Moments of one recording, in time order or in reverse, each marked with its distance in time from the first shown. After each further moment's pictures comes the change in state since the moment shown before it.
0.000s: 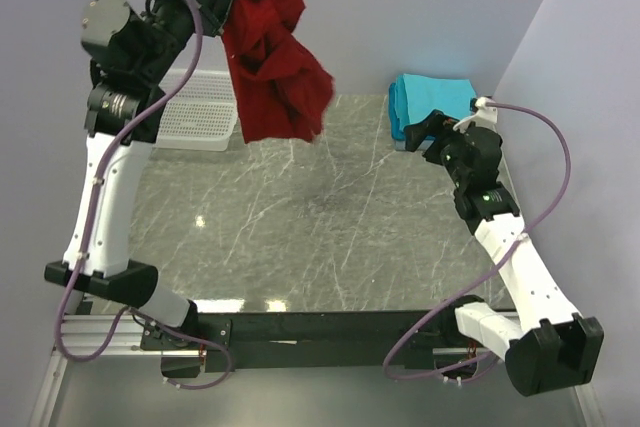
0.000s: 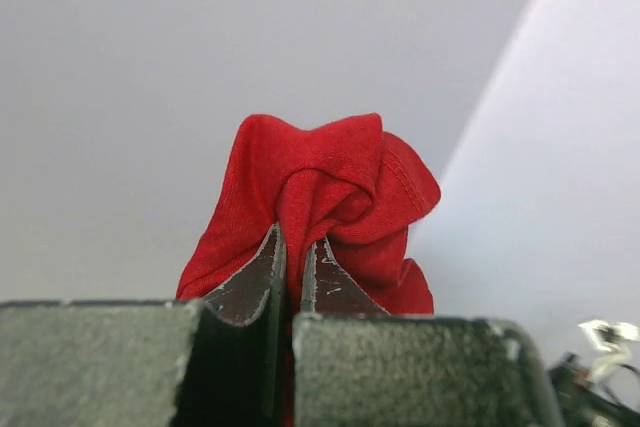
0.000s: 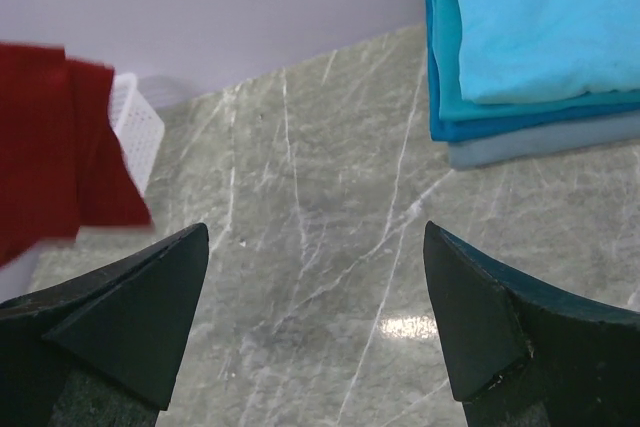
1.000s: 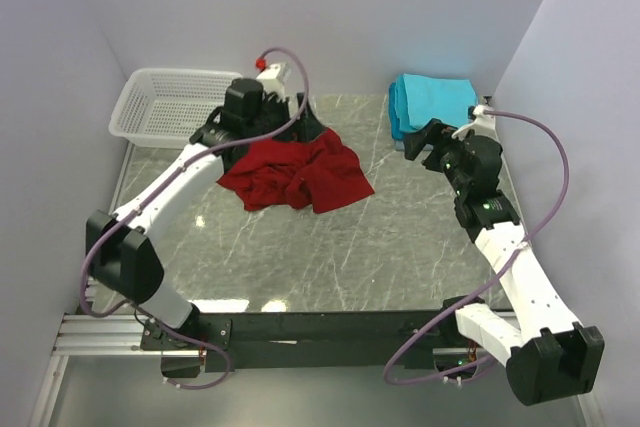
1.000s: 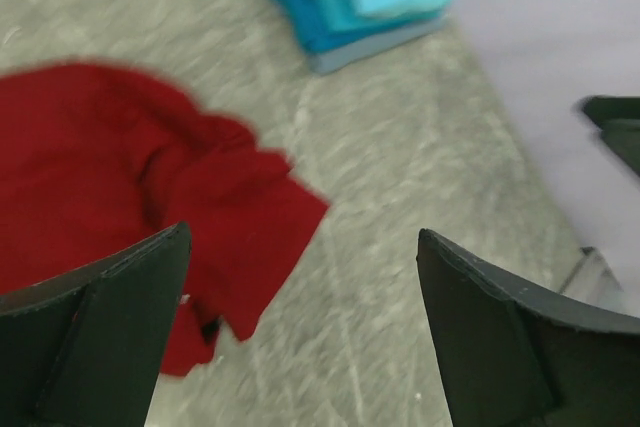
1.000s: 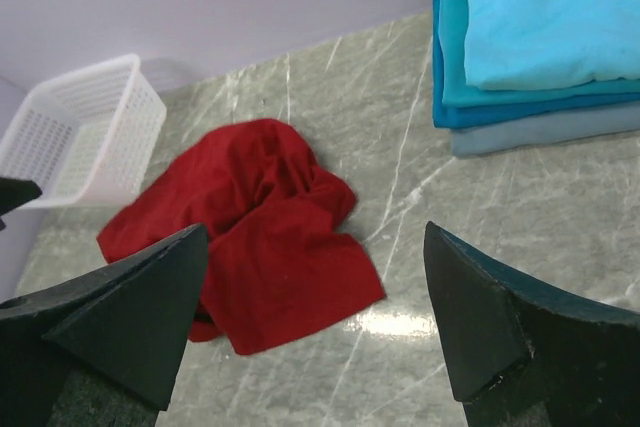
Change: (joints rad) left arm -0.220 0.050 -0.642 0.018 0.098 -0.033; right arm 0.000 -0.074 -0.066 0.013 -0.023 -0.013
